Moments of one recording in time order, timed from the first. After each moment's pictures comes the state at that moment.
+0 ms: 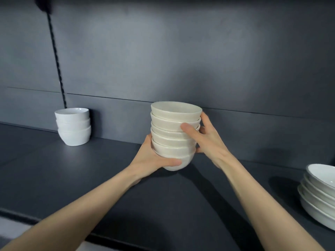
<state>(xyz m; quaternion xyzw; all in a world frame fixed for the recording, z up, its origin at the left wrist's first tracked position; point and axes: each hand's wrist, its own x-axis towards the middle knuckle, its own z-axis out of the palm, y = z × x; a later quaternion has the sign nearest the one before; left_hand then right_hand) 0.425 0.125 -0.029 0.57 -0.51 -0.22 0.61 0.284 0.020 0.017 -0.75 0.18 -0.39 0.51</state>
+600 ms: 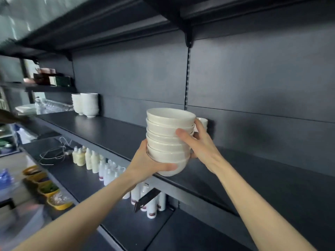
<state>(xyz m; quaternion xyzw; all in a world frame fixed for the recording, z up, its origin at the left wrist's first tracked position) 0.608 0.446 -0.024 0.68 -0.39 -0.05 0.62 0.528 0.288 0.012 -0.76 0.02 -0.28 0.59</state>
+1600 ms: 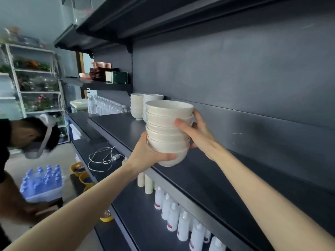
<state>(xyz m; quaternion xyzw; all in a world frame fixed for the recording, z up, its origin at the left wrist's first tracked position) 1.072 0.625 -0.015 0.72 -0.30 0.03 0.62 1.045 0.453 0.025 -0.78 -0.04 -0.20 0.59</state>
